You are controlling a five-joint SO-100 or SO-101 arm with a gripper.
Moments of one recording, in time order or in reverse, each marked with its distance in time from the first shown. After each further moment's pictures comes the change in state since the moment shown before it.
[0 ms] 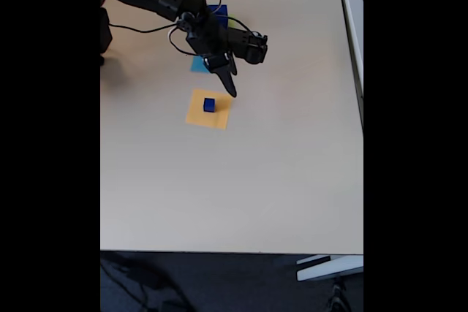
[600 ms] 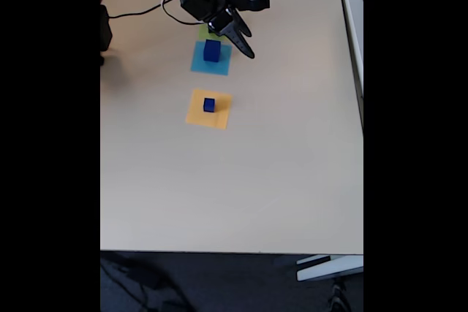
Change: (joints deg) arm -8.6 14.0 6.6 -8.4 -9.6
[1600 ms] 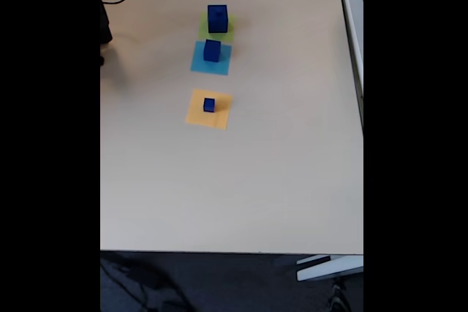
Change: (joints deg) arm -30.8 -6.4 -11.9 17.9 42.8
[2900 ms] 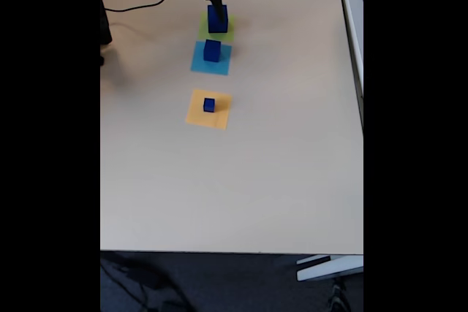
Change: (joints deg) arm 5.6 -11.7 -3.9 11.2 -8.2
